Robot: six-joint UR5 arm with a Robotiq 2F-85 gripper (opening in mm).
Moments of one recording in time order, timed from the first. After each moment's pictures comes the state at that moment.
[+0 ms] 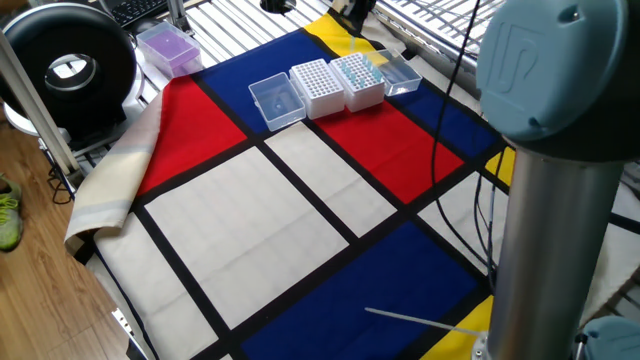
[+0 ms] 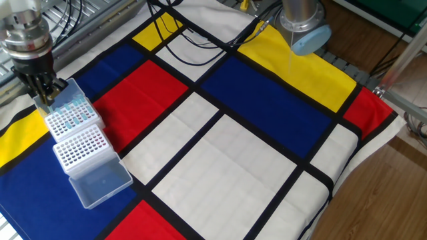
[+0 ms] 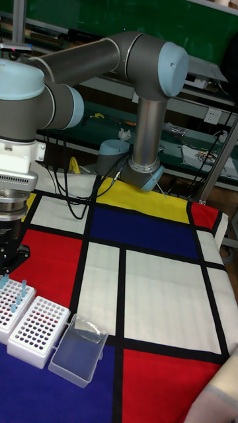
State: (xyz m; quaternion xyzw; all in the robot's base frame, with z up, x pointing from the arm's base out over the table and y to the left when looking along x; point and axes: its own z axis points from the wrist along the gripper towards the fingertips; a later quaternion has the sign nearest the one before) arm 0.688 -0.226 0.111 -0.13 0.99 -0.03 0.10
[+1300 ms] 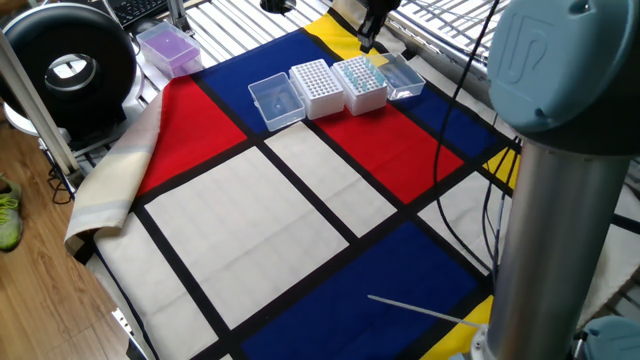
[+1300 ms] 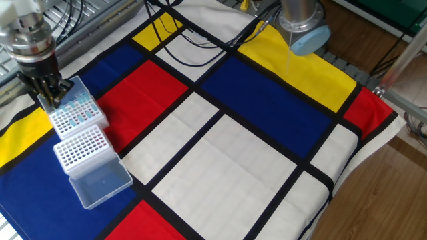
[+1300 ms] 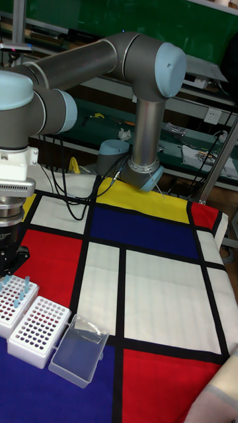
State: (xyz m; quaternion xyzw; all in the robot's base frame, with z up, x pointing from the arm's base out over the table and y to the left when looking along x) arm 0.680 -0.223 0.094 -0.19 0.98 -0.01 0.09
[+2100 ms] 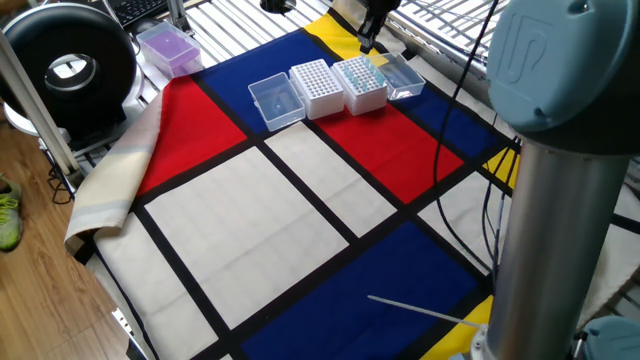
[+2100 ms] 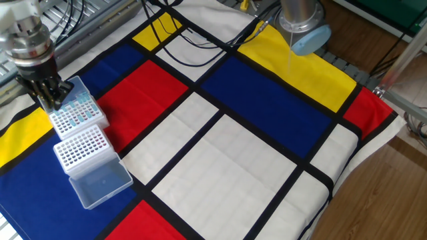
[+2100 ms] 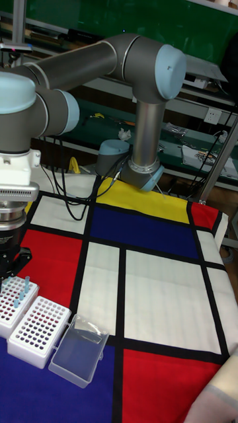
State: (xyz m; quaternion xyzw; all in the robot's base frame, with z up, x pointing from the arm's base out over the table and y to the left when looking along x) arm 0.688 -0.212 0.097 -0.19 0.98 -0.01 0.08
